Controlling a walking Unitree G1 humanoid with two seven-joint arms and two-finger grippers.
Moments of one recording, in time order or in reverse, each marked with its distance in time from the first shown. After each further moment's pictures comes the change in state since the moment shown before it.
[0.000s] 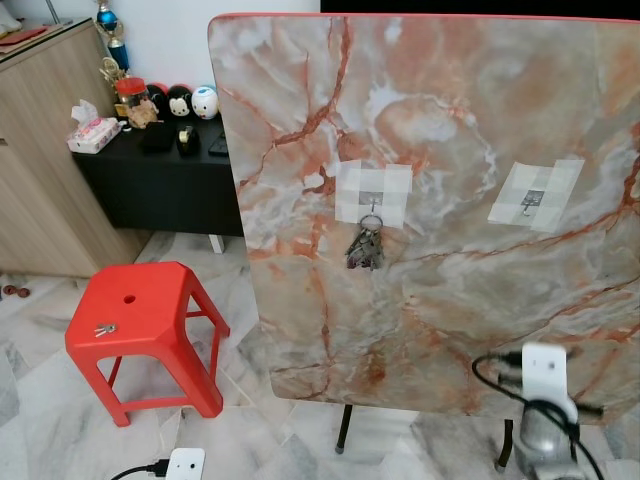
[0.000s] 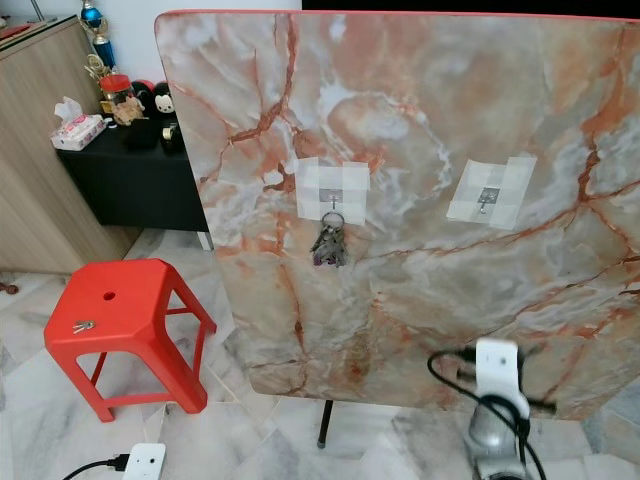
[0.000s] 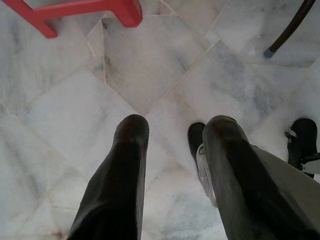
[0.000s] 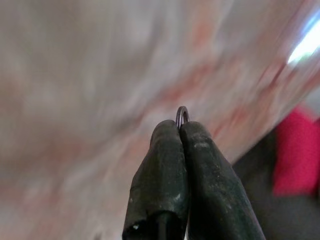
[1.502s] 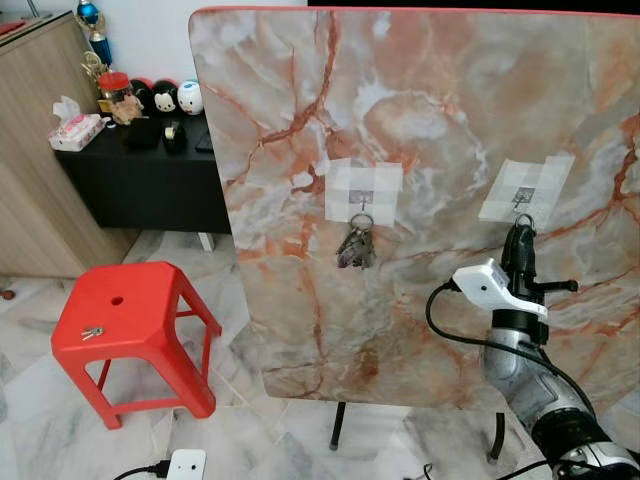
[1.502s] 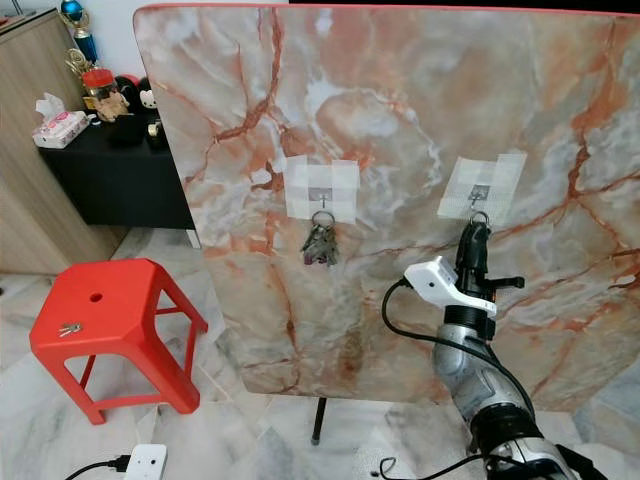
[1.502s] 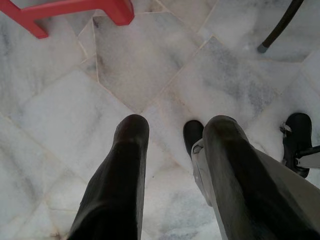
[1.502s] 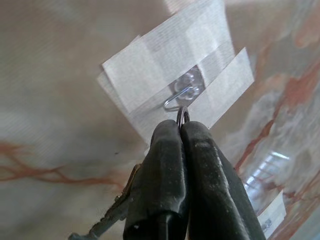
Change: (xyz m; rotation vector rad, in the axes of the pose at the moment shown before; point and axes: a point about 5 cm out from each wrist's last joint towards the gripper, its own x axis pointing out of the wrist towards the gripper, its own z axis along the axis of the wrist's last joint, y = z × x) left arm 0.000 -0.001 -0.002 0.001 0.006 -0.004; right arm 0.022 0.016 0.109 -0.331 -0.574 -0.113
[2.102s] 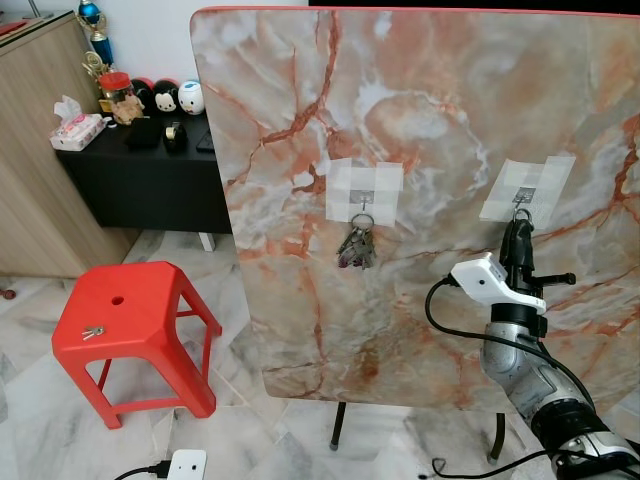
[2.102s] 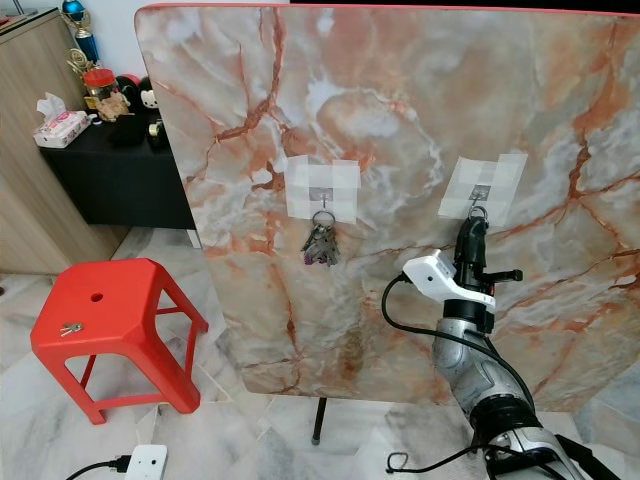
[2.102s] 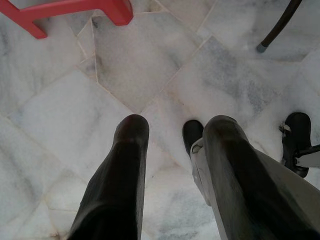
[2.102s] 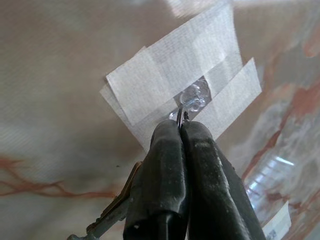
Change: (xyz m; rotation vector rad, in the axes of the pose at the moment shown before) left arm 0.000 -0.001 0.000 0.000 0.002 -0.002; right arm 0.010 0.001 0.006 -0.004 -0.018 0.021
